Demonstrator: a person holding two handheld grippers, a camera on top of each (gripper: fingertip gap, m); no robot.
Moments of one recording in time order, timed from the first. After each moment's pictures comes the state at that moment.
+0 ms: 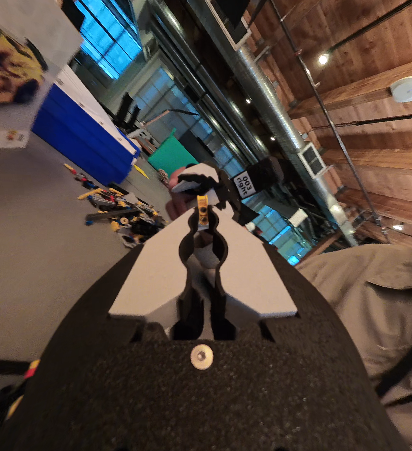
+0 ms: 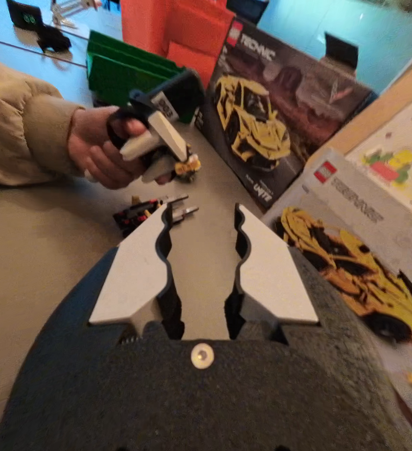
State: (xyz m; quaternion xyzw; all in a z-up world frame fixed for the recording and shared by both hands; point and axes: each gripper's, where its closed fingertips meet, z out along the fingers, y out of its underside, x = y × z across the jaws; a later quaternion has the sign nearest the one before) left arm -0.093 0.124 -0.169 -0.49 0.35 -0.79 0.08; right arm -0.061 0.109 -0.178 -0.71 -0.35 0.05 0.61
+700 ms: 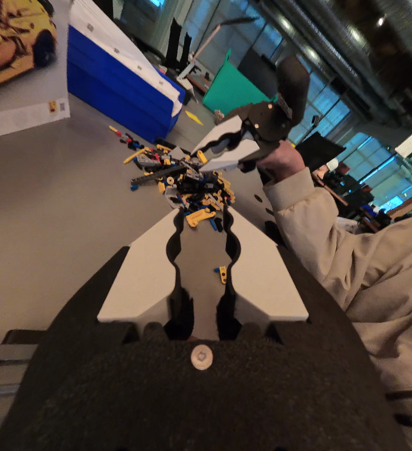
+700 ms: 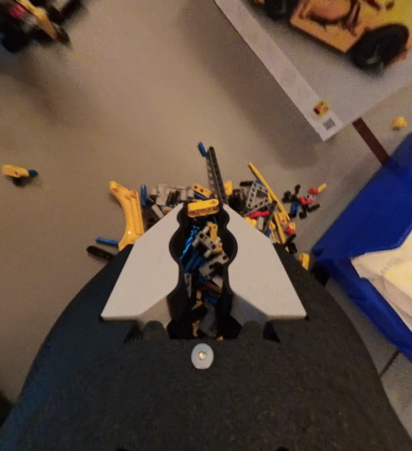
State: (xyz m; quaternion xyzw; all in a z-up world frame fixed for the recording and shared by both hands) left arm -0.072 0.095 -0.219 -0.55 0.51 -0.65 0.16; right arm 0.087 0.024 -0.265 -0.92 -0.20 -0.03 0.34
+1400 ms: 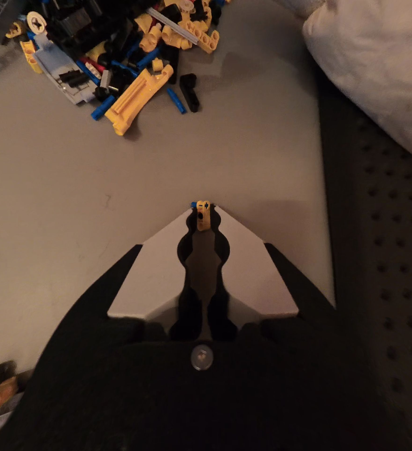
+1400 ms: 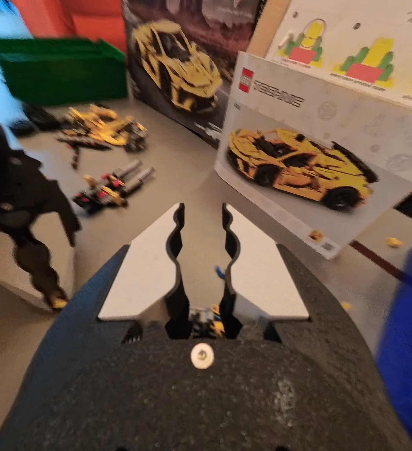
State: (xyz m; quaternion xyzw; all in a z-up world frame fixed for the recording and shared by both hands) left arm -0.079 -0.014 -0.324 -0.49 0.79 -0.35 0.12; right arm 0.037 0.089 -0.200 -0.79 -0.18 0.07 0.59
